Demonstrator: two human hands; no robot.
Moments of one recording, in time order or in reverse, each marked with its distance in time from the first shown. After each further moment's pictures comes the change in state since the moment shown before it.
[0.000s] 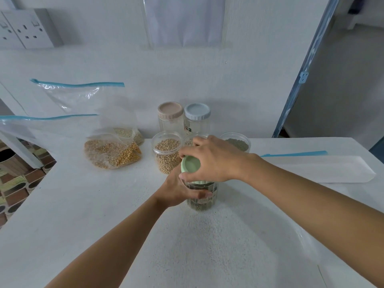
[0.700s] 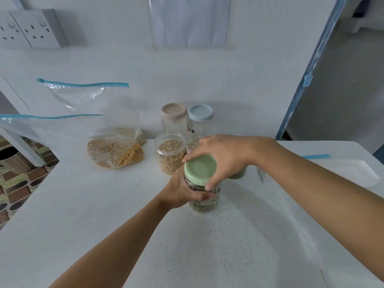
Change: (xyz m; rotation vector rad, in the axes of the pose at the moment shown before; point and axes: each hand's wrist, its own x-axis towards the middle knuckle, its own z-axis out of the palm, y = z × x) left_hand 0.004 -0.004 0.001 -0.091 0.011 0.017; right_hand 0.001 0.011 -0.039 0.059 -0.265 -0.084
